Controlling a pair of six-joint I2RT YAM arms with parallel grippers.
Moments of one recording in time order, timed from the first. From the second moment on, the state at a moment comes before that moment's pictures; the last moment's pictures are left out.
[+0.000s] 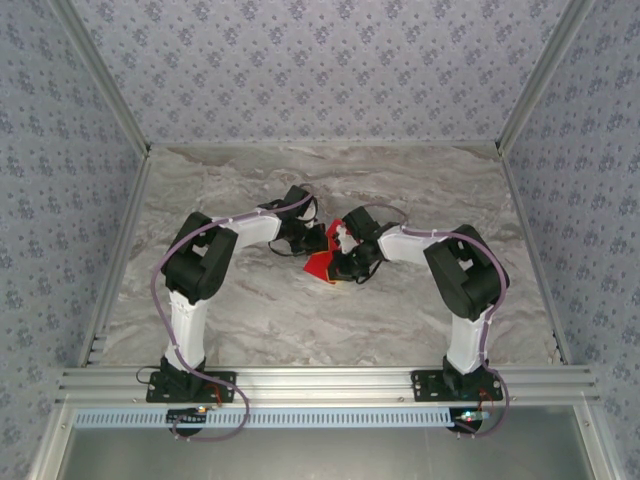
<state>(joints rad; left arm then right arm) -0.59 2.08 1.34 -0.37 0.43 -0.66 0.59 1.88 1.06 -0.39 -0.54 0.47</state>
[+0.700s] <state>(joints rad) -0.59 2.08 1.34 -0.36 0.43 -0.66 0.57 1.84 1.08 -0.43 -0.55 0.48</state>
